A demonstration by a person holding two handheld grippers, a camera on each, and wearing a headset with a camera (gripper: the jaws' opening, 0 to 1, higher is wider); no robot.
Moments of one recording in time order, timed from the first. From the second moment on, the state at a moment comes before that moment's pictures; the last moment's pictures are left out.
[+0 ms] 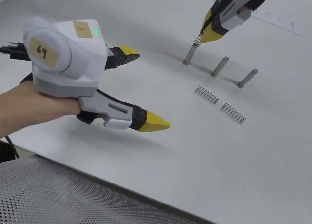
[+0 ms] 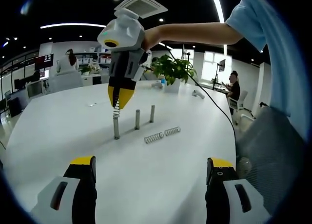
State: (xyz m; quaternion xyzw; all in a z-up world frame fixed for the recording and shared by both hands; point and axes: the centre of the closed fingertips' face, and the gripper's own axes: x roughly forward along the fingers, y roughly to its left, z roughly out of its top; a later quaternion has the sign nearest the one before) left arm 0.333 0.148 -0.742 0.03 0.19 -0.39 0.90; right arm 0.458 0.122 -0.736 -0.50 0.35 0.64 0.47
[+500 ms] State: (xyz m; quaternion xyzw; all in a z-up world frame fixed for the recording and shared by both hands) left arm 0.333 0.150 -0.743 0.03 0.19 -0.39 0.90; right arm 0.461 0.127 -0.749 -0.50 0.35 0.64 0.46
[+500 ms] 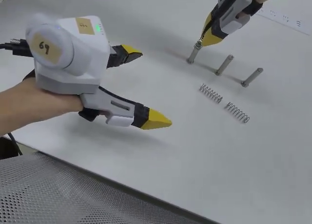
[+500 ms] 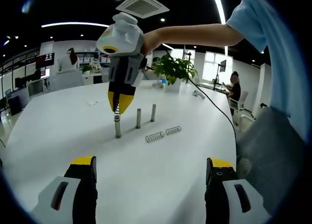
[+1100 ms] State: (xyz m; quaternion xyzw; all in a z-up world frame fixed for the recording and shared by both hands) left arm 0.332 0.150 -0.744 0.03 0.19 -0.39 0.90; right arm 0.464 0.133 -0.752 -0.52 0.36 0.64 0.44
